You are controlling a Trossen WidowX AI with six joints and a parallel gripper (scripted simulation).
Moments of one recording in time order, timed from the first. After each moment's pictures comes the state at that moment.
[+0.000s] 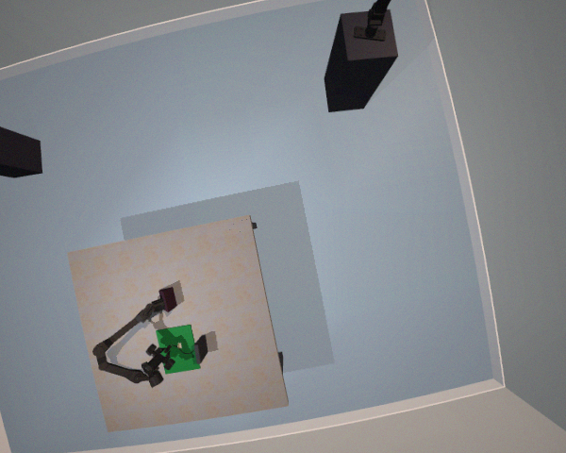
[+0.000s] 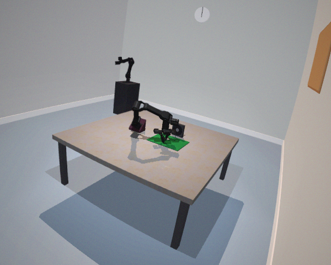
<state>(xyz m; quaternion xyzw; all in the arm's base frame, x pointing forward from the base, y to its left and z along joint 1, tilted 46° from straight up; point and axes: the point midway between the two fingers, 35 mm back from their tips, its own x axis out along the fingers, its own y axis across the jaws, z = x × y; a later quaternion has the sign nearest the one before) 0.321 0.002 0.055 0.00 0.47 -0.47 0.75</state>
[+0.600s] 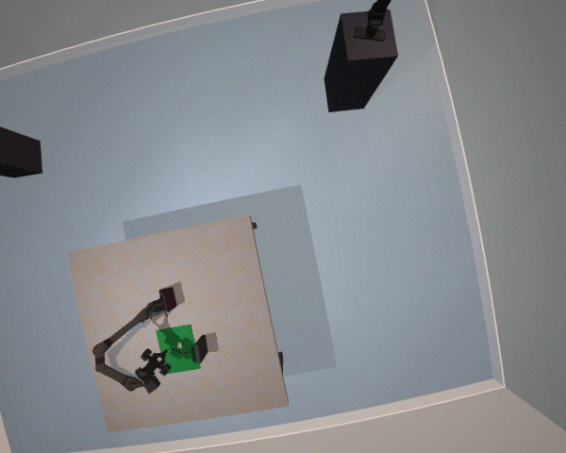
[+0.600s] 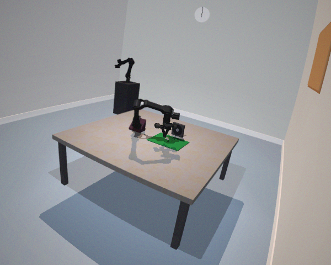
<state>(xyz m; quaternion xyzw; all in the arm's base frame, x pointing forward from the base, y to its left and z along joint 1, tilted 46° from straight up) 0.317 0.038 0.088 -0.01 0.47 -0.46 0.75</state>
